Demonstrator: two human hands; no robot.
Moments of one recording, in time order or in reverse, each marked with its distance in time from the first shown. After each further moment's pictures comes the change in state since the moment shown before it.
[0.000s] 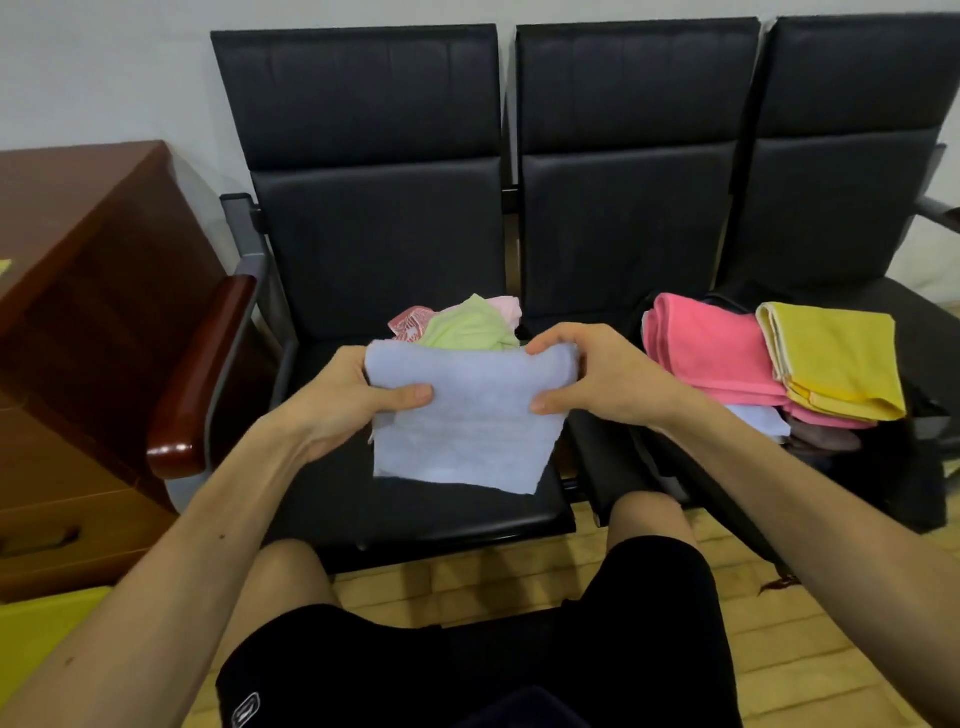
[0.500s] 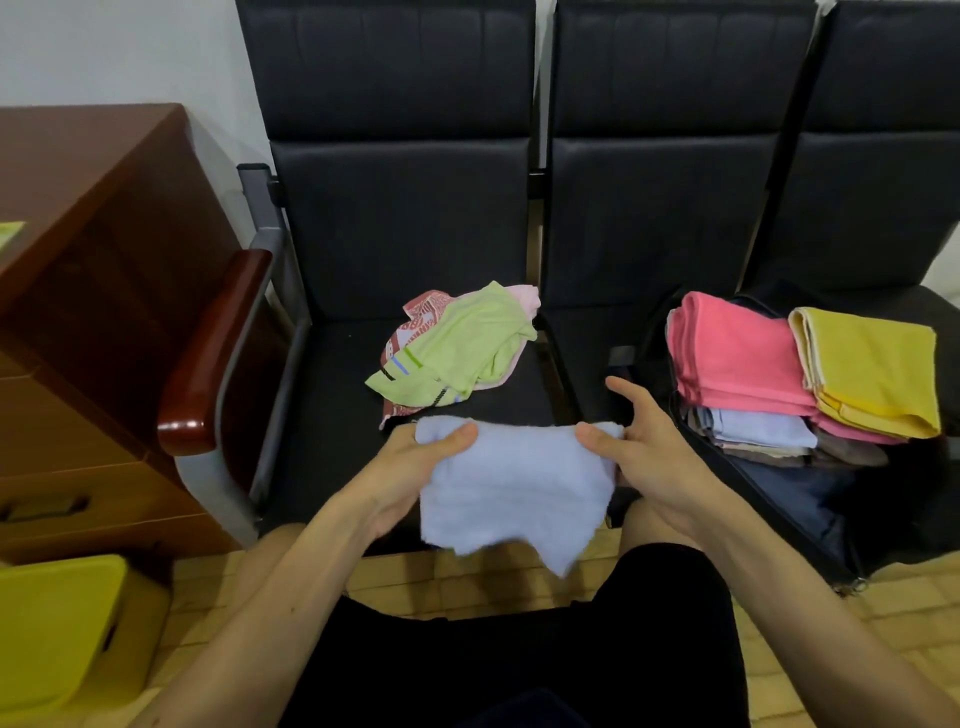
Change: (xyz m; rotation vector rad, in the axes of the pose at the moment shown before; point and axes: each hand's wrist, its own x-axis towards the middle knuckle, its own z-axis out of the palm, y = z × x) left_hand -0.006 -0.074 0.043 -0.237 0.139 -0.224; right_hand -0.039 0.026 0.045 0.552 0.128 0.410
